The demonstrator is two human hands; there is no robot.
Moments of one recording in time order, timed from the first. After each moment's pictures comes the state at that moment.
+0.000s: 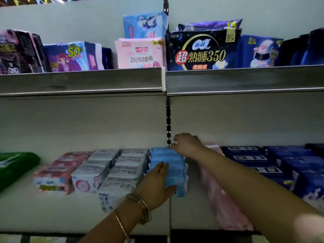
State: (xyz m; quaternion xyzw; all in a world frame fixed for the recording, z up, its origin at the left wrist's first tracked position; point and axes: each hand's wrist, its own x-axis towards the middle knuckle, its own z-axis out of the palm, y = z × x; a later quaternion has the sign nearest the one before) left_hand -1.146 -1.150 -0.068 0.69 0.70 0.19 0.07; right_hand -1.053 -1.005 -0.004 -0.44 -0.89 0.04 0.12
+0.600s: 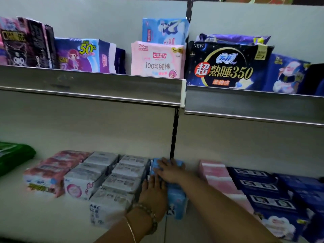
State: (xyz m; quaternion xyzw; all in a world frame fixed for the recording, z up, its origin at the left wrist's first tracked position) left_hand -1.145 -1.109 -0.072 0.61 0.79 -0.04 0.01; right_hand -1.113 -0.979 -0.063 -0.40 -0.91 0.07 -0.08
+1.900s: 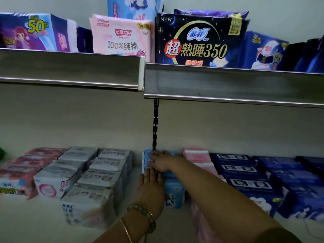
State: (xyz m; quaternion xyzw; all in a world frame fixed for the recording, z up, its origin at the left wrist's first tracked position) left_hand -1.105 -1.094 -0.081 0.63 0.78 -0.04 -0.02; right_hand -1.081 -0.966 -0.050 -0.38 -0.91 0.10 -0.12
